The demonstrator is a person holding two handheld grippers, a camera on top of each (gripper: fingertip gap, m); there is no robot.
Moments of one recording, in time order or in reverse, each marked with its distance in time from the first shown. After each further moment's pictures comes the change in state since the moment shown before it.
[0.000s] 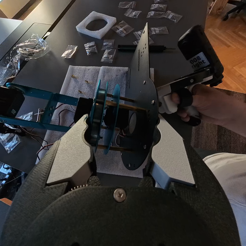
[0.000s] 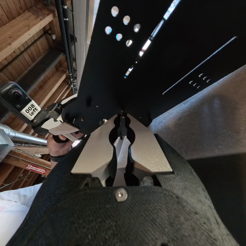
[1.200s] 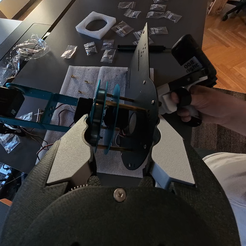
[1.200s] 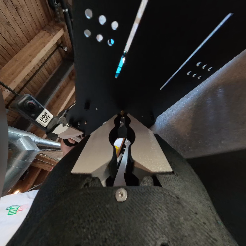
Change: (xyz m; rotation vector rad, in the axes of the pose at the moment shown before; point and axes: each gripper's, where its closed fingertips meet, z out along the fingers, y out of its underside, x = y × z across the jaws) left arm 0.000 0.000 0.000 0.001 0.002 0.001; right arm 0.000 0.000 0.001 0.009 -0.065 0.132
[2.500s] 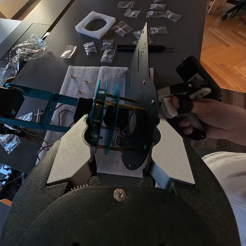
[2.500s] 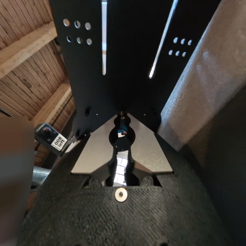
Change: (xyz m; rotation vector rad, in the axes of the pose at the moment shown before) left arm 0.000 -0.001 0.000 -0.003 0.002 0.002; right arm 0.001 -0.001 -0.001 0.240 -0.018 0.242
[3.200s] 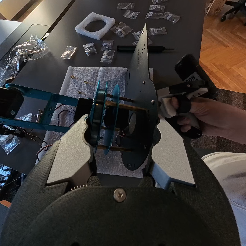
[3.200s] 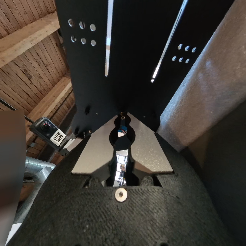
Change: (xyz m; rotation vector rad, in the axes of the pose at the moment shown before) left arm 0.000 0.000 0.000 0.006 0.003 0.000; right arm 0.000 -0.002 0.000 -0.027 -0.029 -0.059
